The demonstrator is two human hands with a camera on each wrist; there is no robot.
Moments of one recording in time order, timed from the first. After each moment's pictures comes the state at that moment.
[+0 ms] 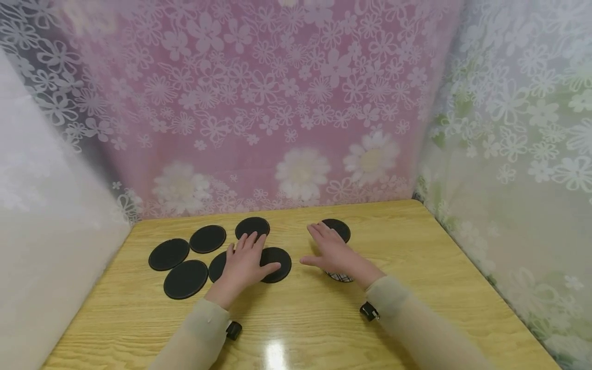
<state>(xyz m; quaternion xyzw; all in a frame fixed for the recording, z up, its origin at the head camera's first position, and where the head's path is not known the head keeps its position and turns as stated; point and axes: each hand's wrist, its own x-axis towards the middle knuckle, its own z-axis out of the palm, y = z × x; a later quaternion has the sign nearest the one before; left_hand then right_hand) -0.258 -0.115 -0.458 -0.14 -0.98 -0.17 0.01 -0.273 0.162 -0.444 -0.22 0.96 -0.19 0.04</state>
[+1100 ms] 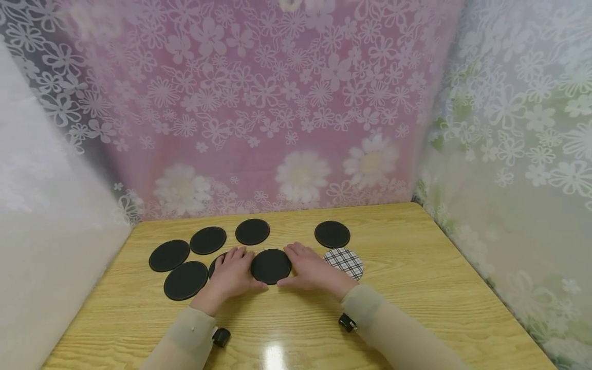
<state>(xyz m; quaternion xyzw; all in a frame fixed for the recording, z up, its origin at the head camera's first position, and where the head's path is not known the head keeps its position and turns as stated) -0.246 -0.145 -0.461 -0.15 -0.98 -0.14 -0.03 -0.253 0.105 -0.455 -0.26 0.95 -0.16 0.09</state>
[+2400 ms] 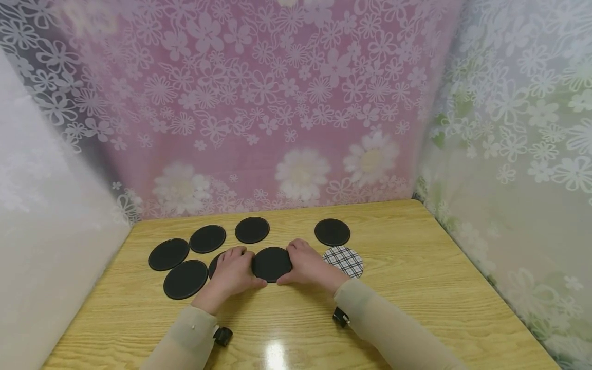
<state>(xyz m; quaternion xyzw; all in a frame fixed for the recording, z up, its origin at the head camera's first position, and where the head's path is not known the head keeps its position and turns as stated) -0.247 -0.140 -0.463 -0.14 -0.98 -0.14 -0.01 -0.266 0.091 -0.460 -0.23 0.96 -0.13 0.05</state>
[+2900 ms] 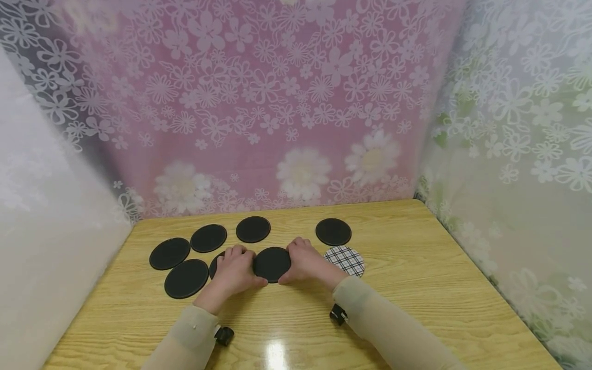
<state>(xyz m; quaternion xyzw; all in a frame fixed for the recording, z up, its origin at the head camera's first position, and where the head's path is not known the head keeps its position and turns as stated) -0.247 -0.137 -0.460 -0.11 -0.98 -0.15 -0.01 -0.270 0.085 -0.454 -0.20 0.96 -0.17 0.07</state>
